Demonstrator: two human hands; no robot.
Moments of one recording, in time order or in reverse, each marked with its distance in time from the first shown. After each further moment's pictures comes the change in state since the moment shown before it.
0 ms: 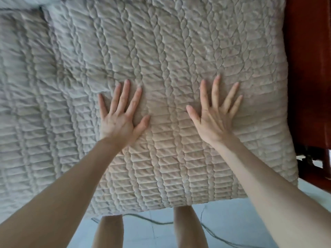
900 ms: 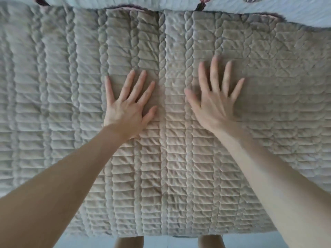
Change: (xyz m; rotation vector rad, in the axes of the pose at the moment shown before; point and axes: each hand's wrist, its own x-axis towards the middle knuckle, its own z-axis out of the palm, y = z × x) left_hand 0.005 -0.233 -0.020 0.144 -0.007 -0.007; right_hand 0.074 -0.263 -0.005 -0.092 0.079 -0.200
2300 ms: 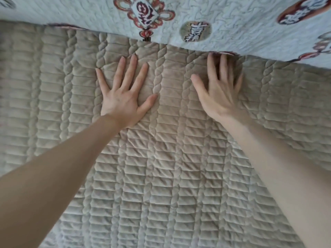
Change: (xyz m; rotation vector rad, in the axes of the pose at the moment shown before) left_hand 0.018 -0.197 0.004 -0.227 0.033 -0.238; right_hand 0.109 -0.172 -0.020 0.162 -0.099 -0.037
